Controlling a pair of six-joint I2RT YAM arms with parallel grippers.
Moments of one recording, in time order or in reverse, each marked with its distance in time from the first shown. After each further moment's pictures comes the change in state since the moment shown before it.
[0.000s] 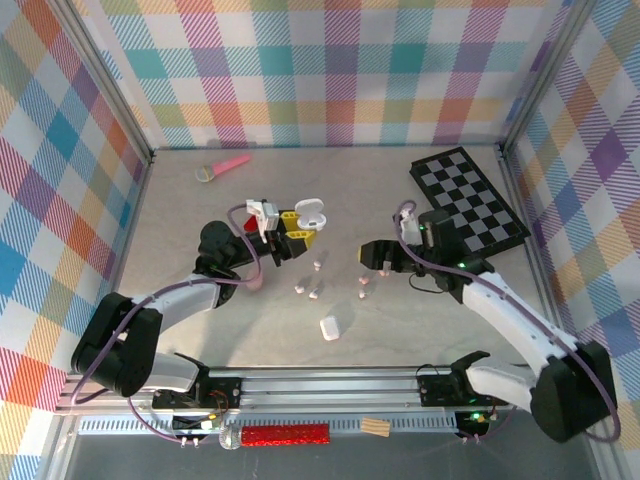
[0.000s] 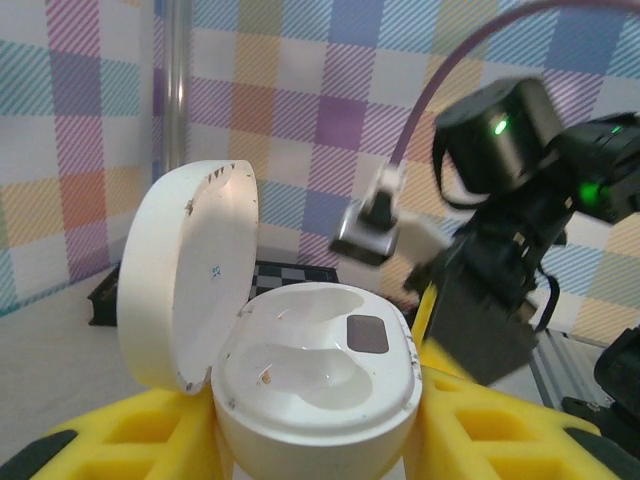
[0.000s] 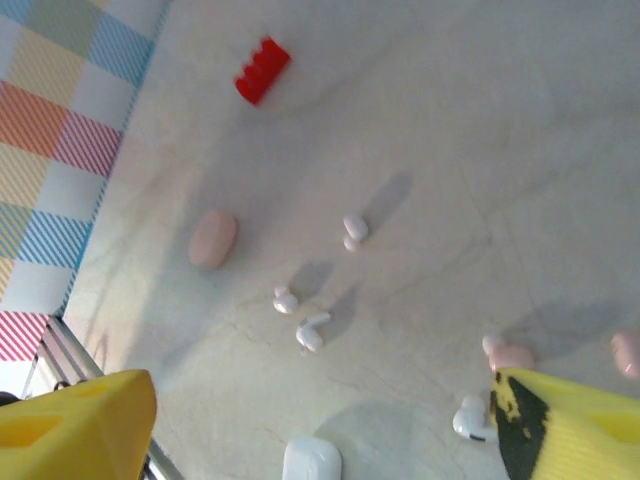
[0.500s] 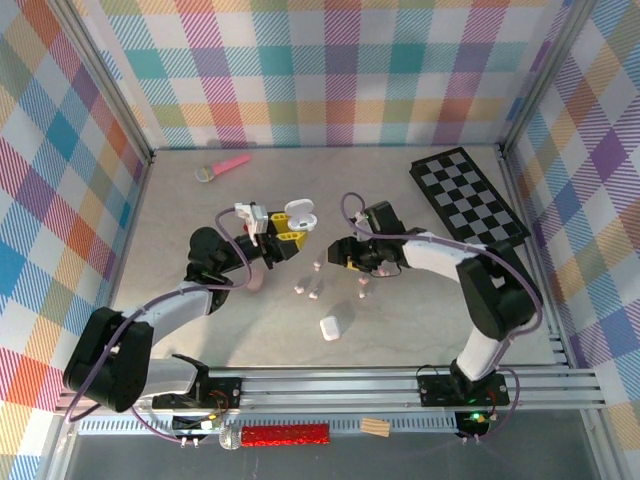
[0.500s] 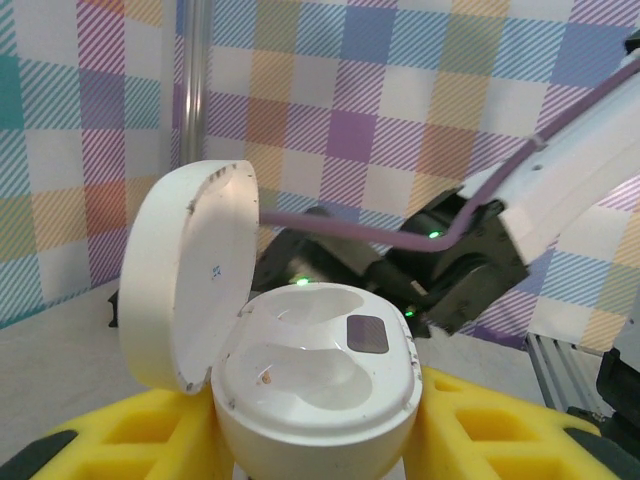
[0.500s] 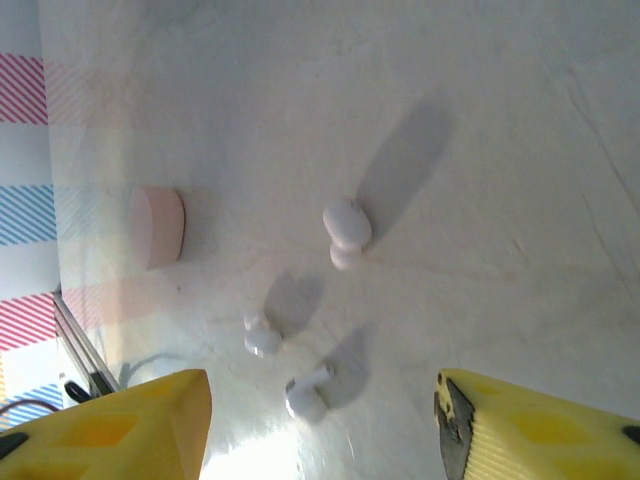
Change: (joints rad) left arm 0.033 -0.100 -0.056 -0.027 -0.006 -0.015; right arm 0.095 0.602 0.254 0.133 -0.098 0.134
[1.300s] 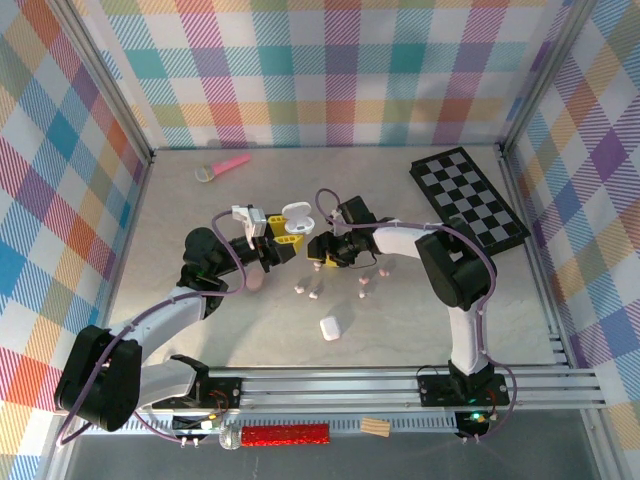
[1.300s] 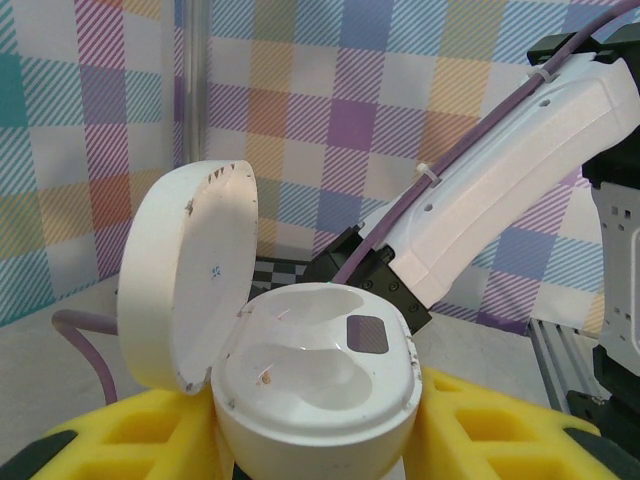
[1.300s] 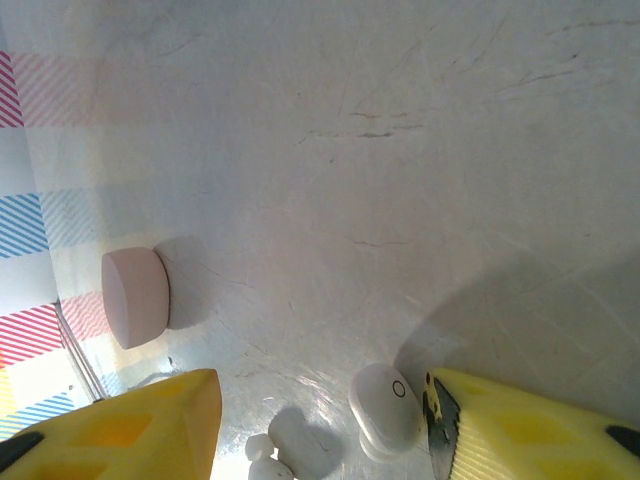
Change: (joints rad) left arm 0.002 -0.085 0.000 -0.131 0.000 0.057; right arm 0.060 0.275 0.230 -0.003 -0.037 0.039
